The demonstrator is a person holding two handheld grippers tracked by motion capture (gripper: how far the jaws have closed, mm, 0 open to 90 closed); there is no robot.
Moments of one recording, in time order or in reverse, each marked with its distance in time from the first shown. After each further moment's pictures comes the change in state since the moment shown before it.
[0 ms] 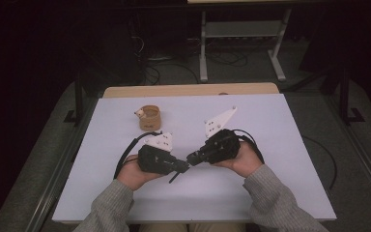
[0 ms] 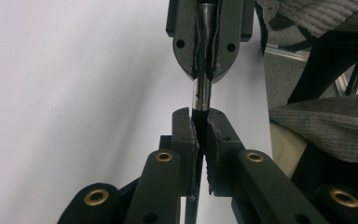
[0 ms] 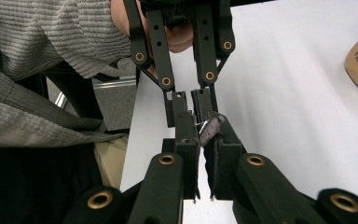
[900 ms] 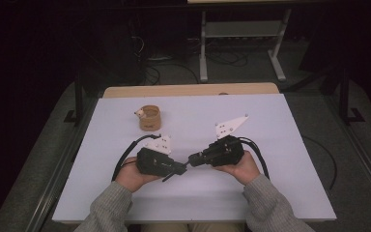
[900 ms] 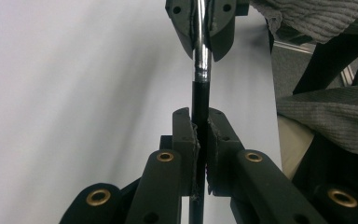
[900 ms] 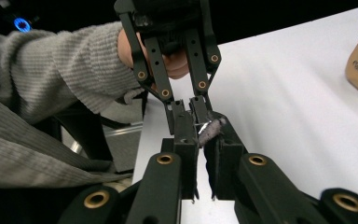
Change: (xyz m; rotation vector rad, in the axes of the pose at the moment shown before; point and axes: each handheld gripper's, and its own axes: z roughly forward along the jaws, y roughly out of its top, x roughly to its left) left arm 0.002 -0.011 0.002 0.028 0.008 0.009; right arm -0.009 -0.037 0.005 -0.226 0.050 0.097
